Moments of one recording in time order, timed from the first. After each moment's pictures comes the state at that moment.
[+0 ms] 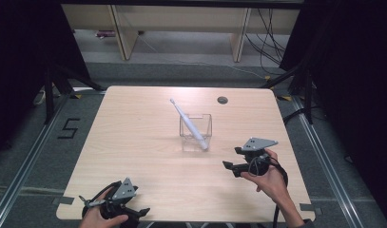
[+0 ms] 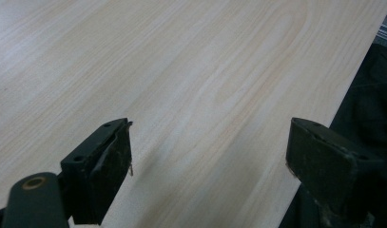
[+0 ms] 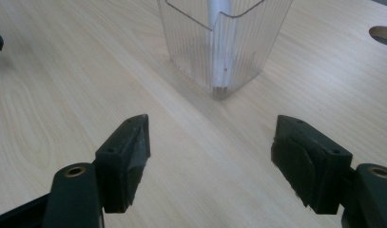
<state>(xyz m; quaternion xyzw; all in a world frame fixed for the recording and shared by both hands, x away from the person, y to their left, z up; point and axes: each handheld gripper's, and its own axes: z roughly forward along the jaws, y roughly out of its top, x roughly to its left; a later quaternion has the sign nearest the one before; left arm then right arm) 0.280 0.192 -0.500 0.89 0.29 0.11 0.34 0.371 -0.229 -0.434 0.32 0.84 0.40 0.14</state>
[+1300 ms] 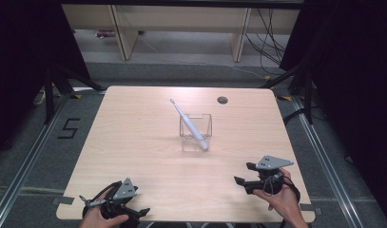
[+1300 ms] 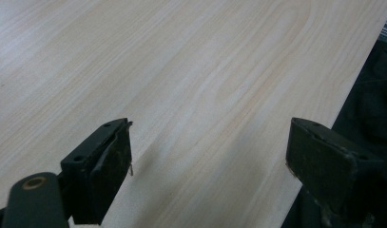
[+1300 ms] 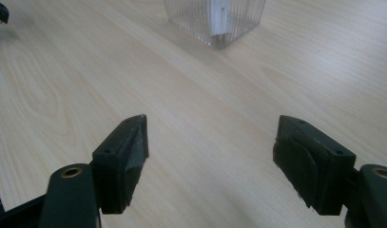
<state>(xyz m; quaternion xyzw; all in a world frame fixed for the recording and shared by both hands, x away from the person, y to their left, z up) 0.281 0.192 -0.502 0.89 0.29 0.10 0.34 0.330 -0.266 -0.464 0.36 0.83 0.41 0.13</state>
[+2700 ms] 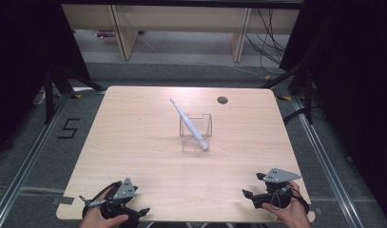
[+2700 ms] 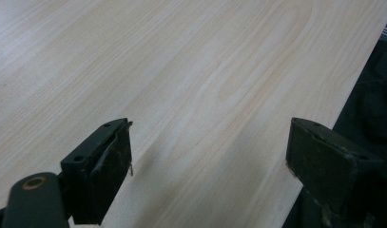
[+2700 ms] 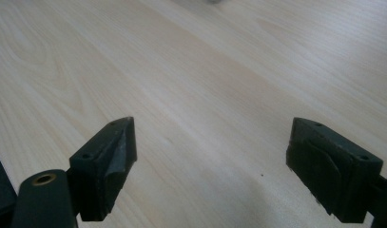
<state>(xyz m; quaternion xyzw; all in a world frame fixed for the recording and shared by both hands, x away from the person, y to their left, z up) 0.281 0.192 -0.502 0.89 0.29 0.11 0.34 0.304 -0.288 -0.484 0.36 0.84 0.38 0.14</state>
